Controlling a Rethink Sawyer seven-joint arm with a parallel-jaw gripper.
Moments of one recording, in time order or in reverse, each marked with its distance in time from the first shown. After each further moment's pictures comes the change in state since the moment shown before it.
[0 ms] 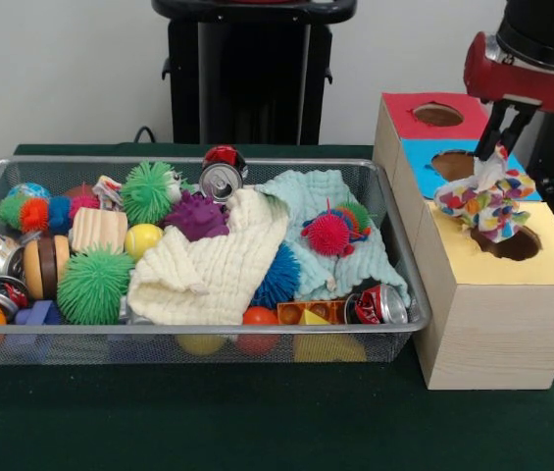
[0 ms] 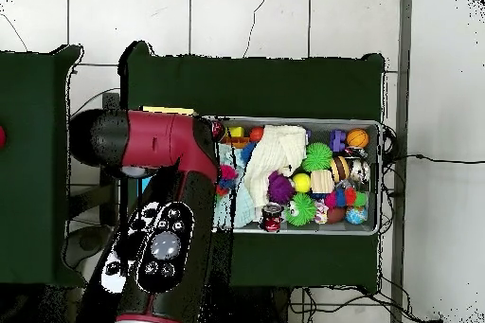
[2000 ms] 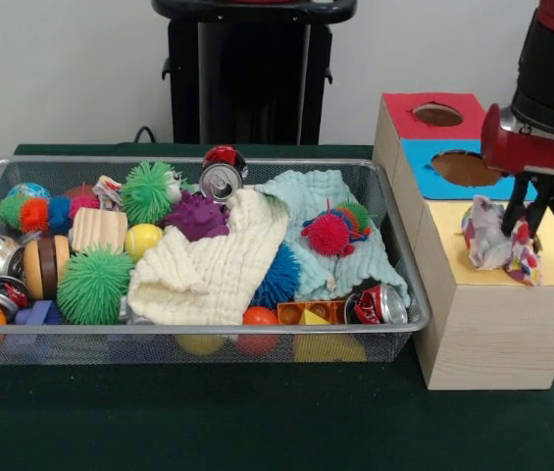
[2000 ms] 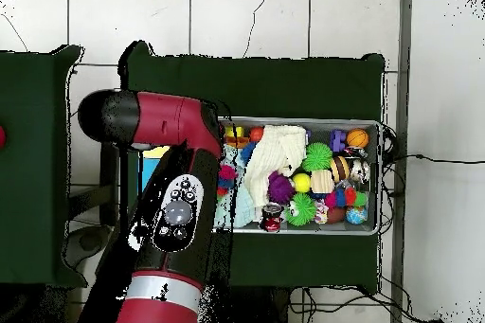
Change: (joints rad) arm -0.027 0.119 0.004 -0.125 0.102 -0.144 0.000
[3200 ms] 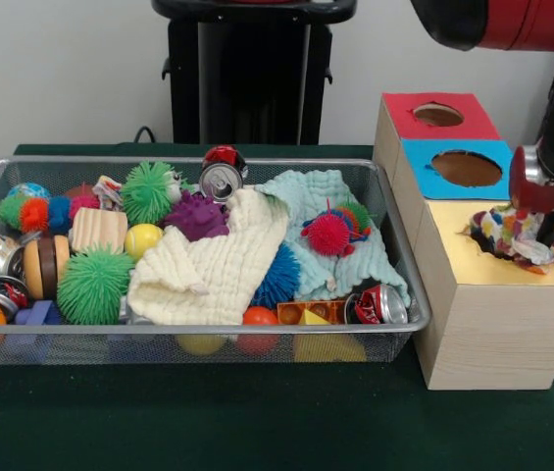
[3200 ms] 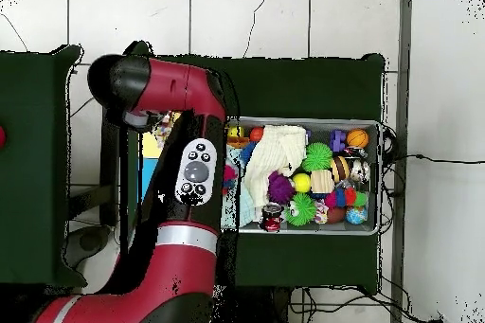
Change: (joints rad) arm -0.061 0.163 0.044 -0.268 0.075 0.330 0.001
